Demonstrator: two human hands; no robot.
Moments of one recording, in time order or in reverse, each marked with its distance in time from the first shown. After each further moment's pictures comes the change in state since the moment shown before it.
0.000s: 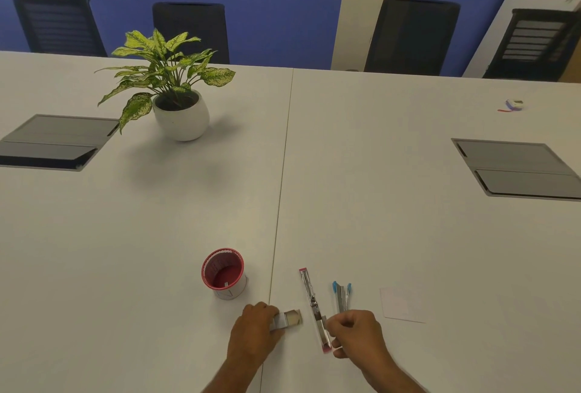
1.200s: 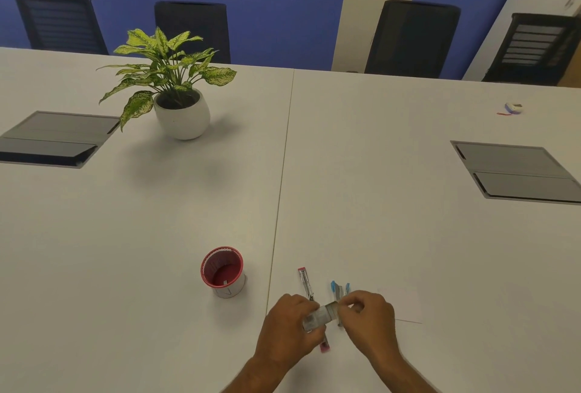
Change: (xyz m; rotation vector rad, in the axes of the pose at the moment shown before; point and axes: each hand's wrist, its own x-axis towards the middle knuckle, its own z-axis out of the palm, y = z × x) left_hand -0.013 0.075 -0.027 -0.227 0.168 0.274; right_hand 0.008 -0.013 -0.011 -0.311 0.266 -0.263
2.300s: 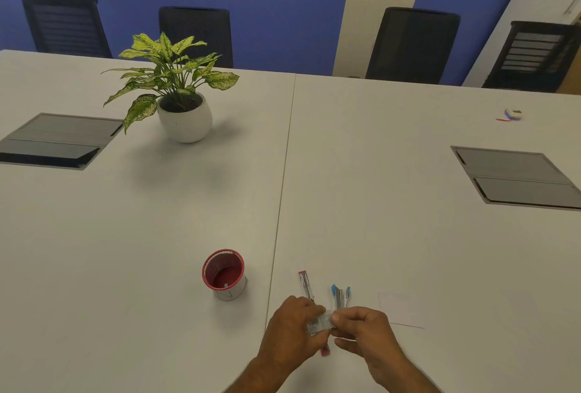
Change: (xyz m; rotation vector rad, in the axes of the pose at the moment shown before) left_hand 0.001 0.001 0.002 -0.050 -0.112 -0.009; right_hand -0.004 0.009 -0.002 0.611 -0.332 0.392
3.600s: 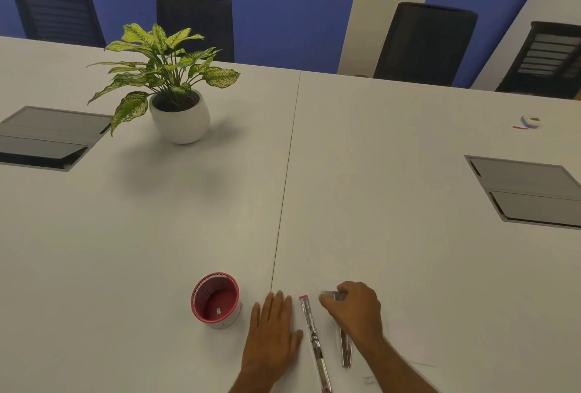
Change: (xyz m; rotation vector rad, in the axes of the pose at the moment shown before) left_hand 0.049 -0.089 0.036 0.488 -0.083 -0.162; right_hand 0.101 -0.046 0.037 -0.849 0.398 -0.319
